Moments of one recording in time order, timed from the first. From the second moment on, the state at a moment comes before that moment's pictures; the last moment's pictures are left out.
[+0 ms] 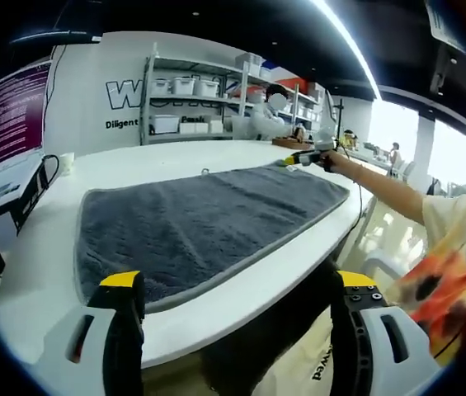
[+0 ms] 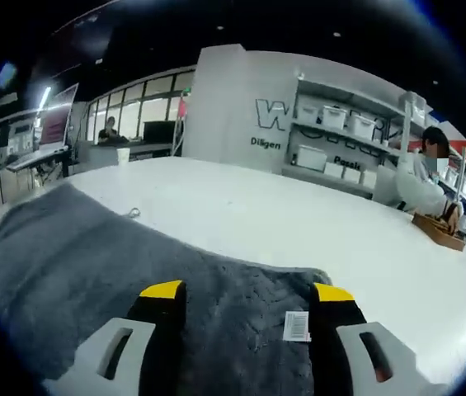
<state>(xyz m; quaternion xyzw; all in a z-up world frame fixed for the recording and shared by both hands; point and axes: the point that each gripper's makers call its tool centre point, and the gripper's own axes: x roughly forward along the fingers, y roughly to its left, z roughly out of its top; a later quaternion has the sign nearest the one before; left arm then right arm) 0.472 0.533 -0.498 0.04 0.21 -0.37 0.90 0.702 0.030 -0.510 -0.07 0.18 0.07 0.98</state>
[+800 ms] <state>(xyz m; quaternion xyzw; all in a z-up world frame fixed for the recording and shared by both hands) 0.480 0.553 -0.508 0.03 0.21 -0.37 0.90 0.734 -0.009 -0.550 -0.04 0.21 0.01 0.98</state>
